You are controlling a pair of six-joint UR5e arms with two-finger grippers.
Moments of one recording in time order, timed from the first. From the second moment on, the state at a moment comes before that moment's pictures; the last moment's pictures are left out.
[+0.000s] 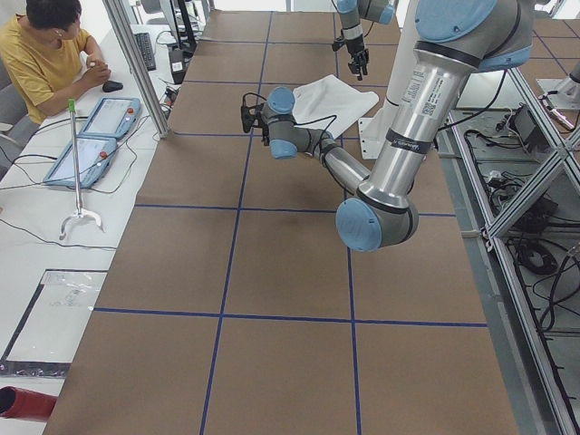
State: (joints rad) left arm -0.67 -1.96 -1.76 -2.30 -2.00 -1.70; right arm 0.38 -1.61 2.31 -1.31 2.11 2.05
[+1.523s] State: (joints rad) left arm -0.35 -2.00 -1.71 -2.13 -1.76 -1.99; right arm 0.72 -1.38 2.16 -1.31 2.10 1.86
